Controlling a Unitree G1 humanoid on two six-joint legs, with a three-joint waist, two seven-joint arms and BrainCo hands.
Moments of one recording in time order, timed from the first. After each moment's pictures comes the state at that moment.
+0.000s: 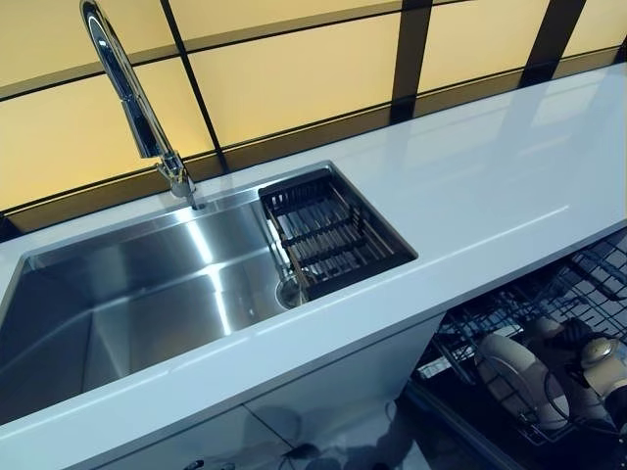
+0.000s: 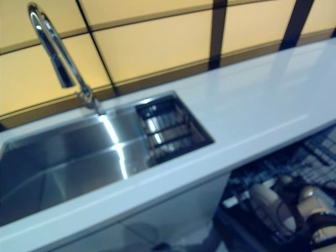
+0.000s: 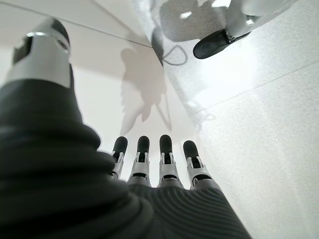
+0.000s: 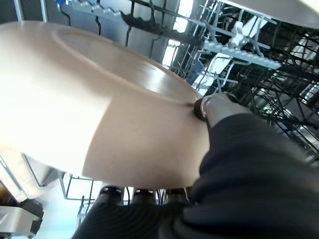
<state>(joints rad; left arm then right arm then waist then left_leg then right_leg) -0.06 0.29 -0.20 1.12 -0.19 -0.02 0.07 -0.47 -0.91 0.23 0.88 -0.19 0.32 0.11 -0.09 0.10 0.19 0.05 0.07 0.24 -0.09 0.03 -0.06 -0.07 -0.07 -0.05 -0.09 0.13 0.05</state>
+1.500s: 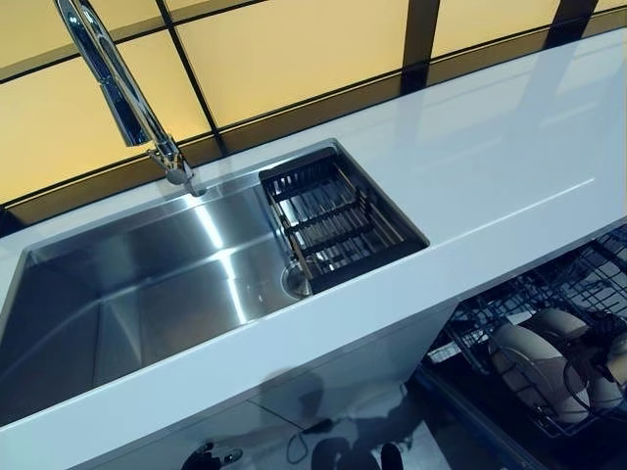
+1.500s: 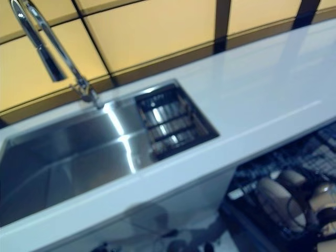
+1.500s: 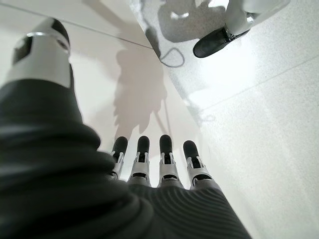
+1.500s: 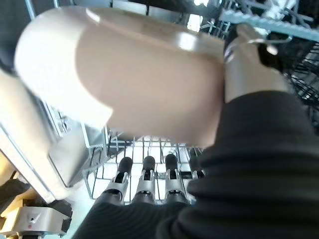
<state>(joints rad) -0.06 0.30 -0.21 1.09 -0.19 -0.03 0.06 -0.50 -0.97 0.17 0.88 -0.18 0.38 0.13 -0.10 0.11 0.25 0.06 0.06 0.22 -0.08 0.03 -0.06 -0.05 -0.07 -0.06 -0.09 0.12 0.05</state>
